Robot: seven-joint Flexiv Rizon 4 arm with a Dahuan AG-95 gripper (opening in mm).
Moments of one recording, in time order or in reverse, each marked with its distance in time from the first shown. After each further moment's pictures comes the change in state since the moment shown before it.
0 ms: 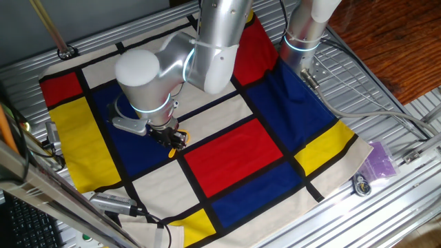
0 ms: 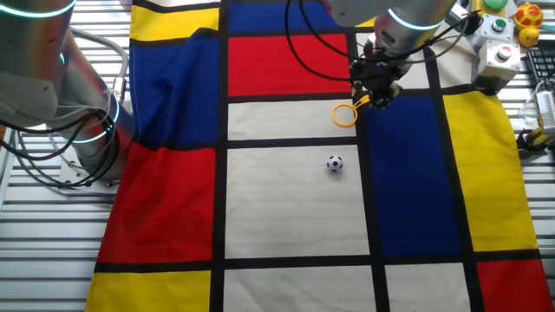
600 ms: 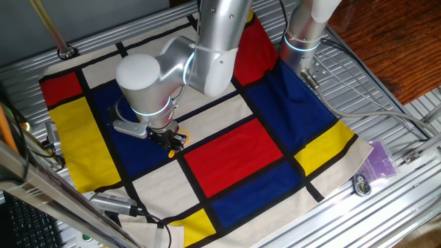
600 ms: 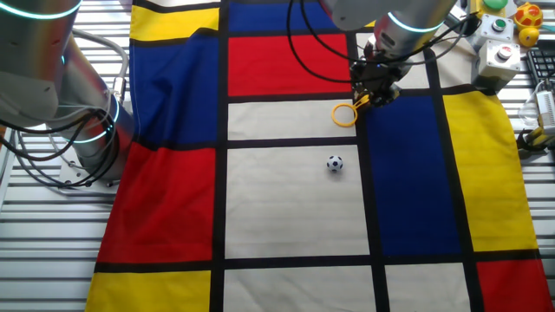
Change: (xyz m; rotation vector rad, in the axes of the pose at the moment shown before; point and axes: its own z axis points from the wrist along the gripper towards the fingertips) arm -0.002 0.000 0.008 0.004 -0.002 -0.009
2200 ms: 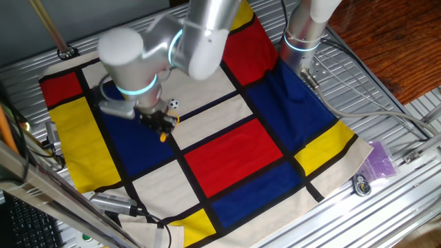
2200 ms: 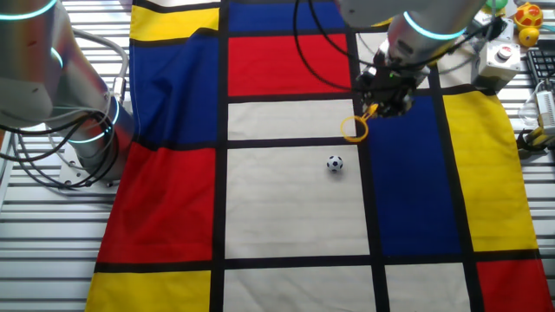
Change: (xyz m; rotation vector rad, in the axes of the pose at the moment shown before) arm 0.048 -0.042 -0.056 -0.013 0.024 -0.046
